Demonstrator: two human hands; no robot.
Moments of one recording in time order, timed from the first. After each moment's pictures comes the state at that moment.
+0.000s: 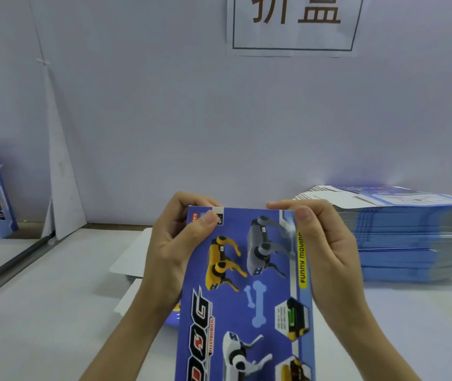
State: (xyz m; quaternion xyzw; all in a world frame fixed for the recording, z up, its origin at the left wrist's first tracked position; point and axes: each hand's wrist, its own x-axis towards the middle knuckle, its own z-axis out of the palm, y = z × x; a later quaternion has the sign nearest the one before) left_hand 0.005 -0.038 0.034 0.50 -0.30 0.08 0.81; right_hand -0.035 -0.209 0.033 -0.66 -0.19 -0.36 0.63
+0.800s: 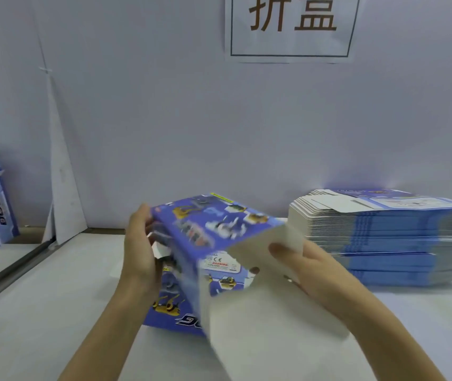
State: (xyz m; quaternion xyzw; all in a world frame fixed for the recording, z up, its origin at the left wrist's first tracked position) left_hand 0.044 -0.022 0.026 0.50 0.02 0.08 0.86; right_hand -0.024 -0.235 0.025 -0.75 -0.11 -0.04 0.65
